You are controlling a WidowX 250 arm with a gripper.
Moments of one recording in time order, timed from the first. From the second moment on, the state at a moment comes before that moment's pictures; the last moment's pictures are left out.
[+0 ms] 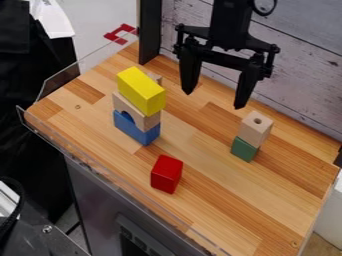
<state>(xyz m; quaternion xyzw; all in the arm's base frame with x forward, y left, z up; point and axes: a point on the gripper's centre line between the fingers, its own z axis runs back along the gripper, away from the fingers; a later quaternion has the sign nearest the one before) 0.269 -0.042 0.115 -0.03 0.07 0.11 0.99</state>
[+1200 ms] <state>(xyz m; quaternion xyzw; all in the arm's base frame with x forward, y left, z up) 0.298 -0.059 0.076 -0.03 0.12 0.09 0.99</state>
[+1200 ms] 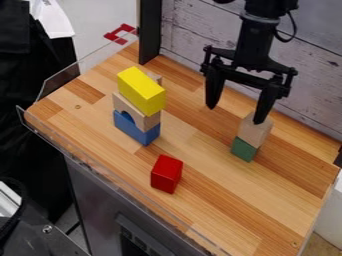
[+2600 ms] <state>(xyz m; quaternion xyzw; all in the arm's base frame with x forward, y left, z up) 0.301 -0.082 0.045 -0.03 0.18 0.09 0.98</state>
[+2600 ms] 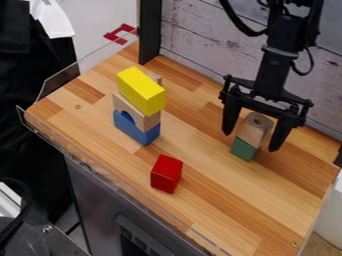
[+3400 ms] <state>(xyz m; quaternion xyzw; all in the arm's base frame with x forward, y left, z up) 0.297 -0.075 0.091 -0.04 0.10 0.10 0.99</state>
